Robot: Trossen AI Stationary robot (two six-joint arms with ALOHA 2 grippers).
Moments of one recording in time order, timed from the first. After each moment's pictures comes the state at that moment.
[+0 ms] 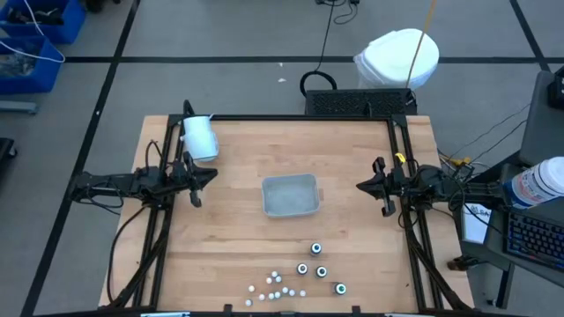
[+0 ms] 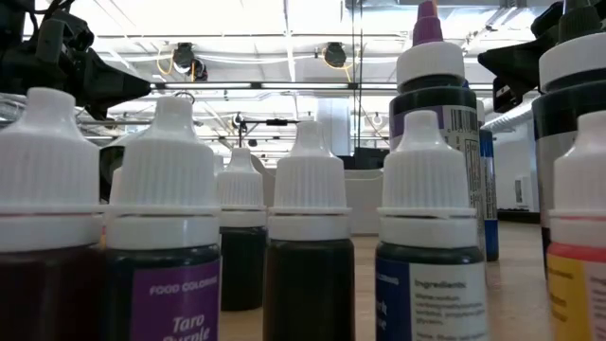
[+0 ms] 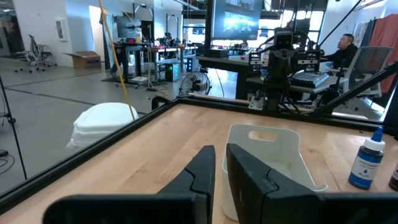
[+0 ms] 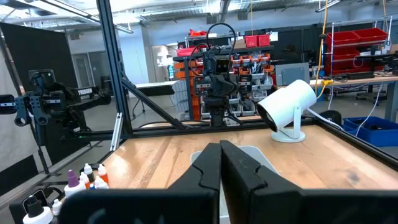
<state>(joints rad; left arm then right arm) -0.07 0.01 0.04 0.00 -0.36 -0.05 -0.05 0.00 0.02 0.13 -0.10 0.11</state>
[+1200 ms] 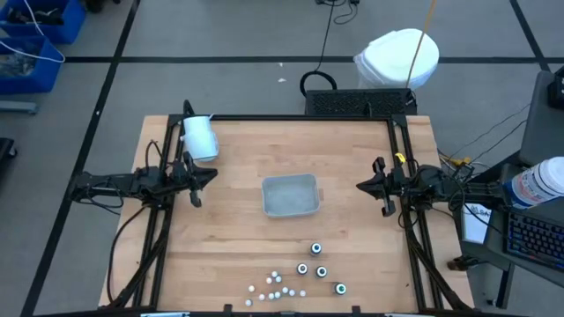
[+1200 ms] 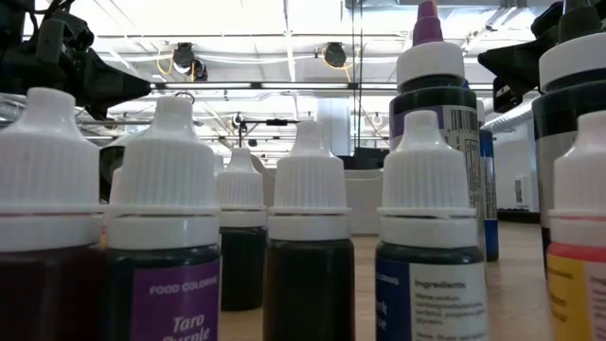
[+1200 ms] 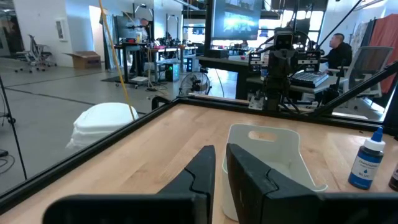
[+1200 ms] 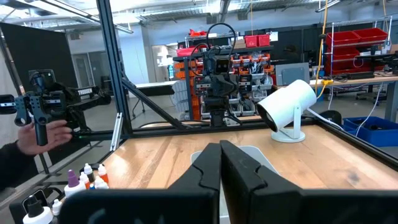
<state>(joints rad) -0.07 0.01 0.04 0.00 -0.36 -0.05 -0.05 0.00 0.02 0.13 -0.10 0.11</state>
